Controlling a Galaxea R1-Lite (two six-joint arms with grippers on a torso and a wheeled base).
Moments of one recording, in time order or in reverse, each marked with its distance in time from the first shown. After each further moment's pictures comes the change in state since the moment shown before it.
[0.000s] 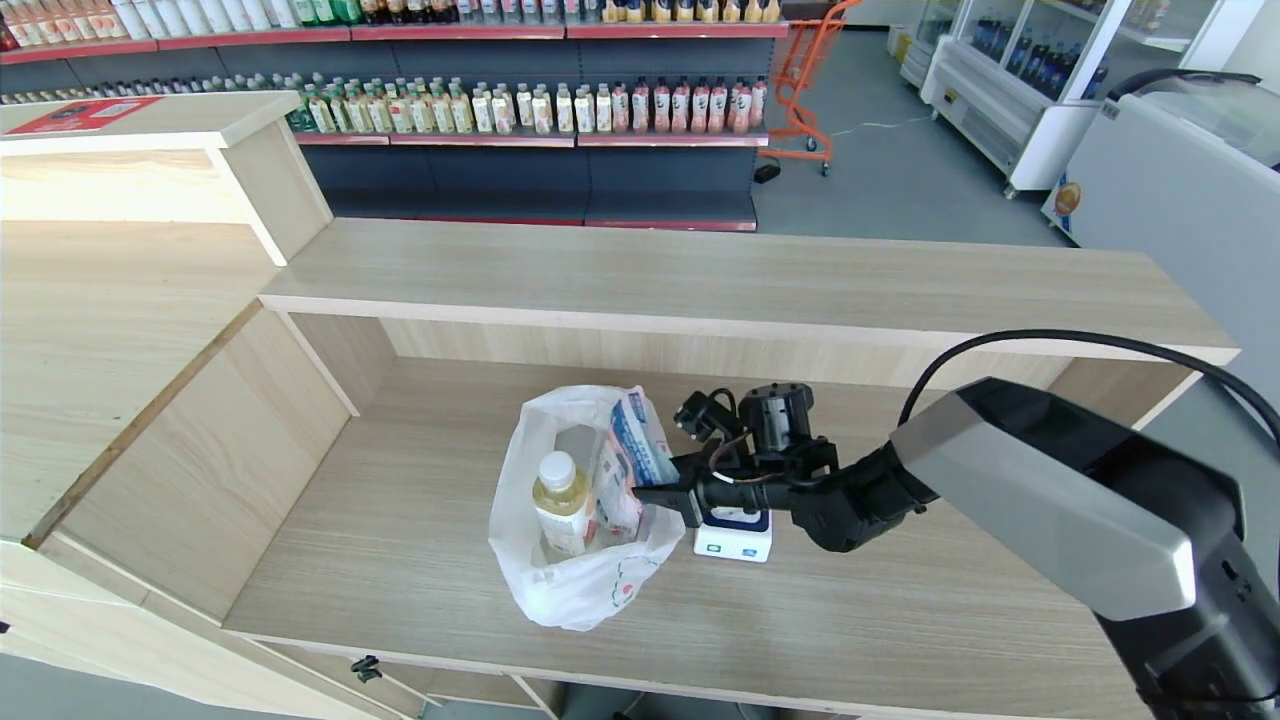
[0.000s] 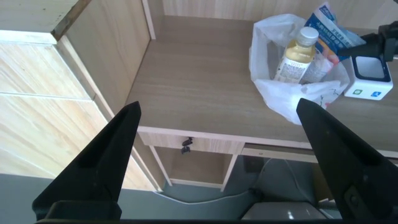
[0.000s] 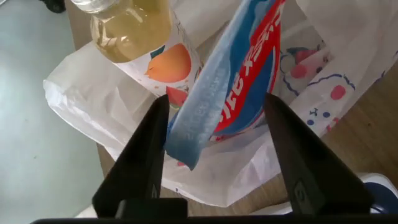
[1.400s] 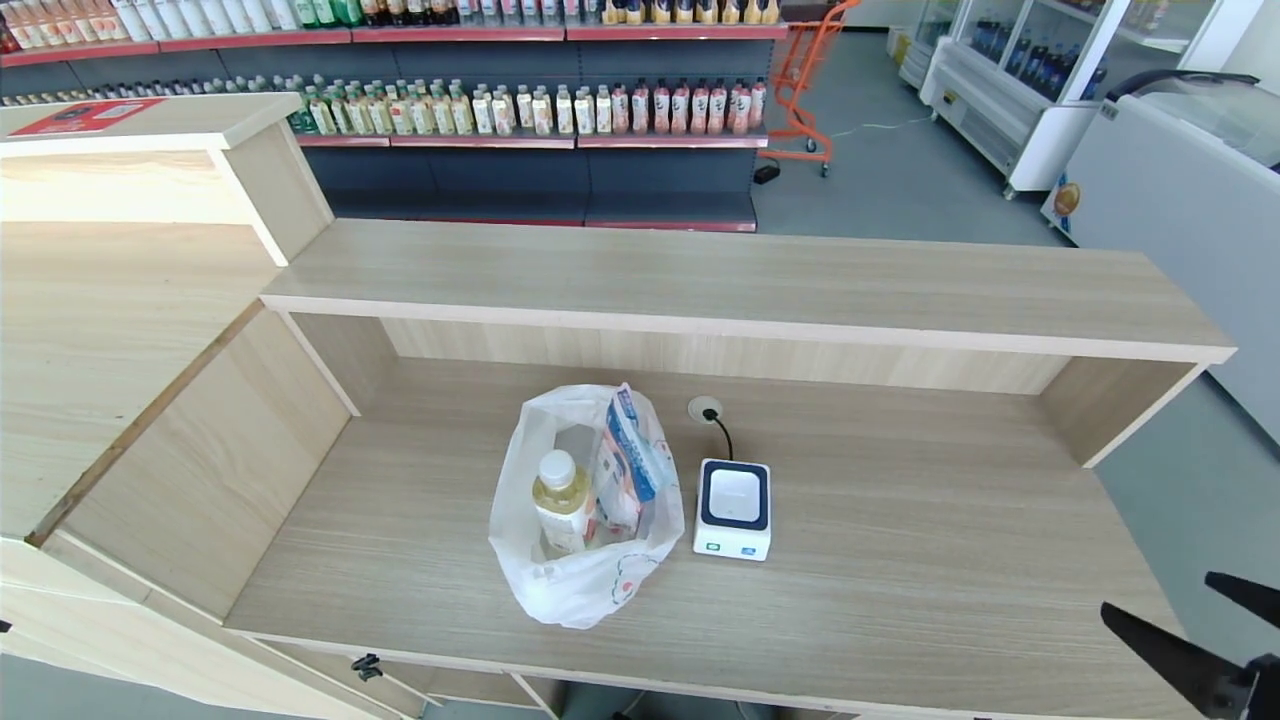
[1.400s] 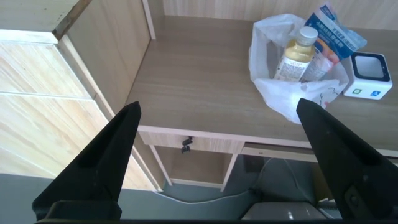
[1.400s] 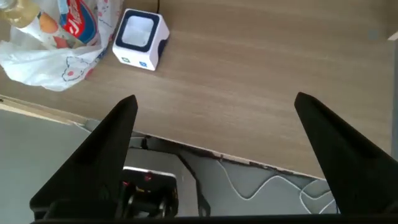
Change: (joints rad) left arm 0.000 0.000 0.000 0.000 0.000 0.000; right arm -0.577 -1.629 1.326 0.184 -0.296 0.124
